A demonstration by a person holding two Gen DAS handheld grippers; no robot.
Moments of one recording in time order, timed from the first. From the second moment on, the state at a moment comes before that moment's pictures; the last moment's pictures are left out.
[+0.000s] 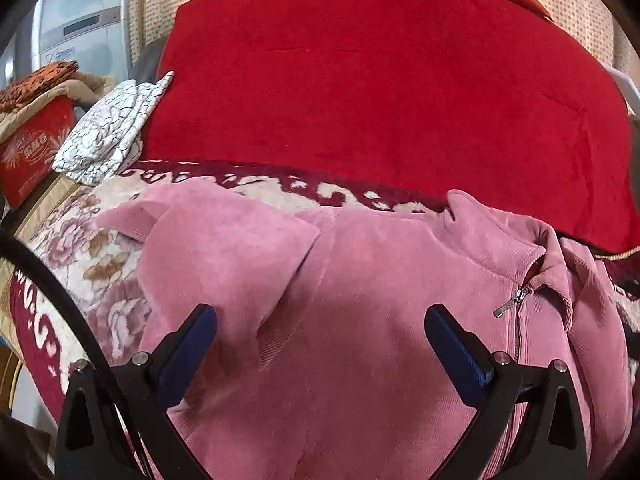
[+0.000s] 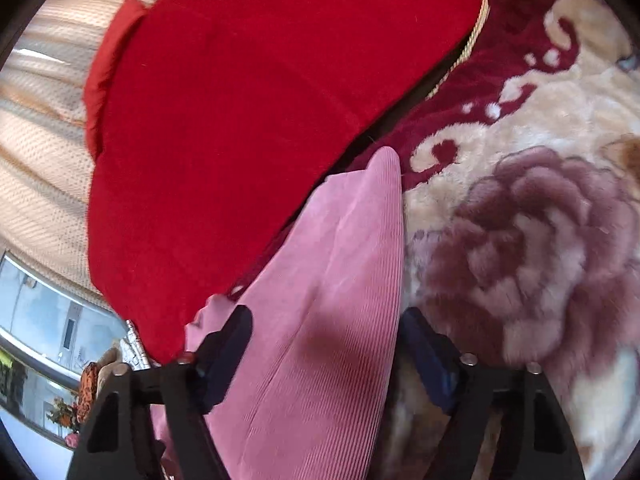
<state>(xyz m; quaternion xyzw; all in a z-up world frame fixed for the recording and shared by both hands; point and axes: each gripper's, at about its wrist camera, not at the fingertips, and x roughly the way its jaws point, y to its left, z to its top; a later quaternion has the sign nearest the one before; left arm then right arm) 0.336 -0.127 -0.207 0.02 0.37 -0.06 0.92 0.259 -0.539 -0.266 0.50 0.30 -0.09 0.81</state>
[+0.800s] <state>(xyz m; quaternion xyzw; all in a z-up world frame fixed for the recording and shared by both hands) 0.335 -0.080 -0.195 0.02 0.35 -0.03 0.94 0.290 -0.398 -0.211 0.44 0.30 0.13 0.83</state>
